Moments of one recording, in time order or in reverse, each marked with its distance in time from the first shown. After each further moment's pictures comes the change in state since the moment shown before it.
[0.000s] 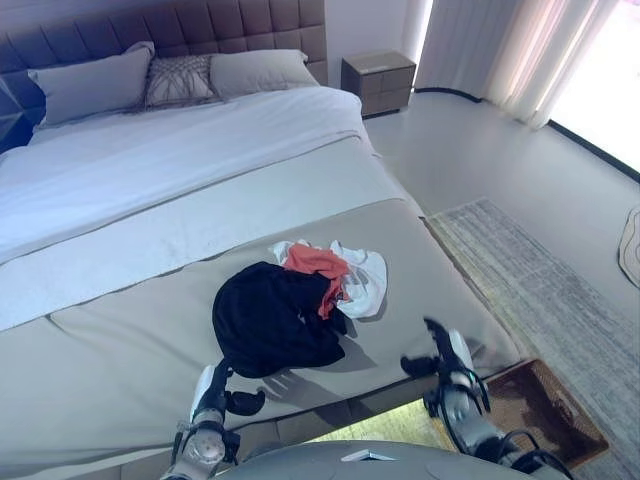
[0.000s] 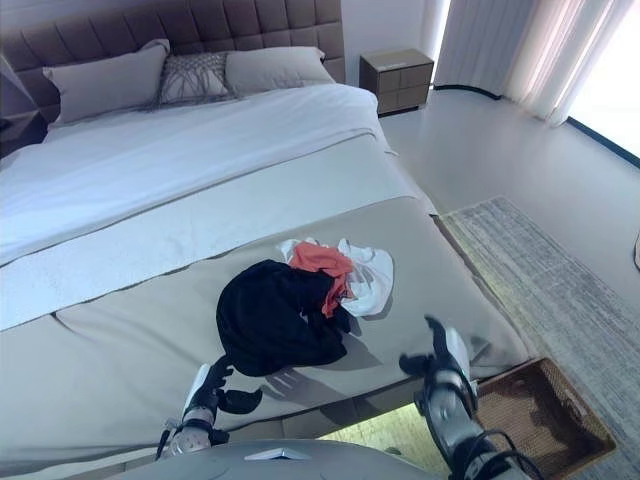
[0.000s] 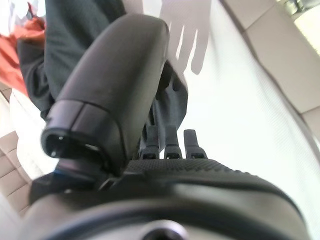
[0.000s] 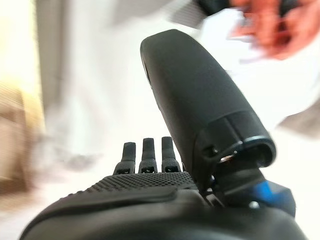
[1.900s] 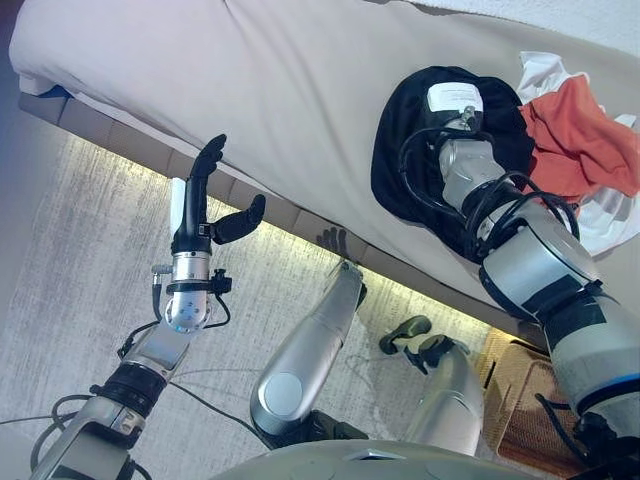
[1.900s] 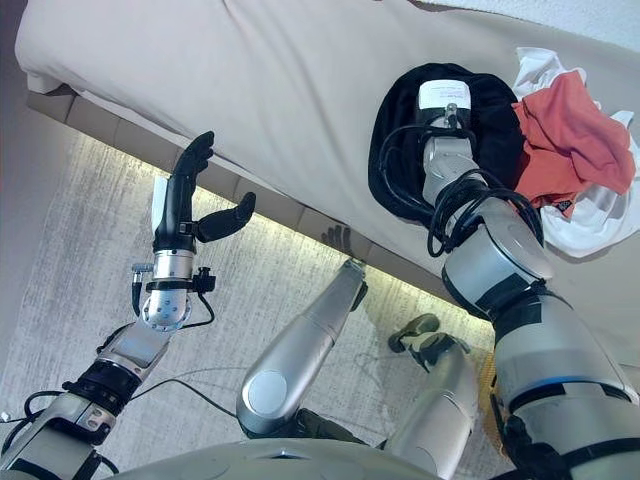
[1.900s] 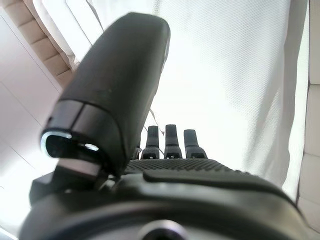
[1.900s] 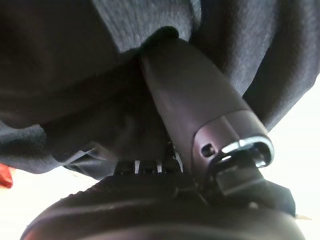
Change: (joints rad) left arm -0.246 0.332 -0.012 -0.822 -0.033 -0.084 0.237; right arm -1.197 -0.075 0.402 0.453 -0.355 0.381 0.449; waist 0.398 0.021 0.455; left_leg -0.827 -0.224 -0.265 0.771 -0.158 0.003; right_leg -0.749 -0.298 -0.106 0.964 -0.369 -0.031
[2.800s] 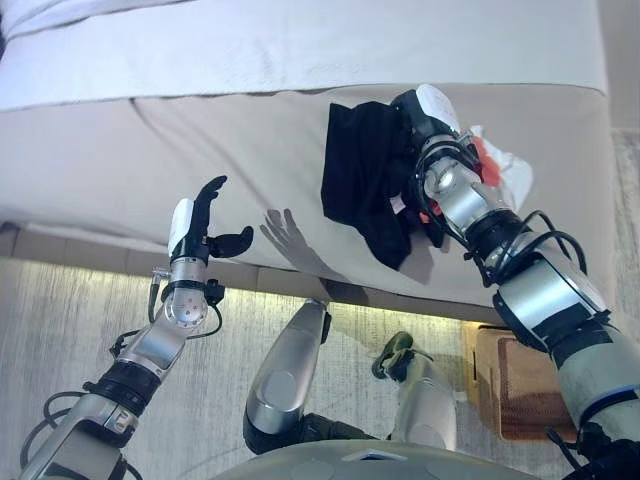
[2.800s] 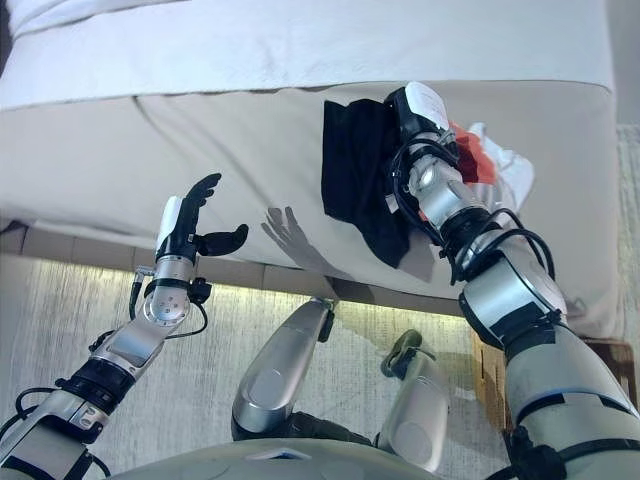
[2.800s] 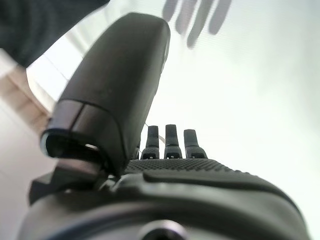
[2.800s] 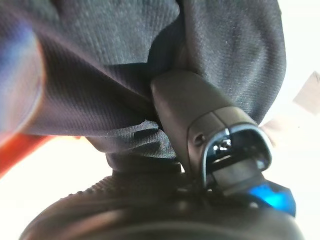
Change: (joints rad) left arm -0.010 0.024 -0.025 0.019 -0.045 0.406 -0.103; right arm 0.269 -0.112 -0.180 -0.504 0.462 -0.184 -0.208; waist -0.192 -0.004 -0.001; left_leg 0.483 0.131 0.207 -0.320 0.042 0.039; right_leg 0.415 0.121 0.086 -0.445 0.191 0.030
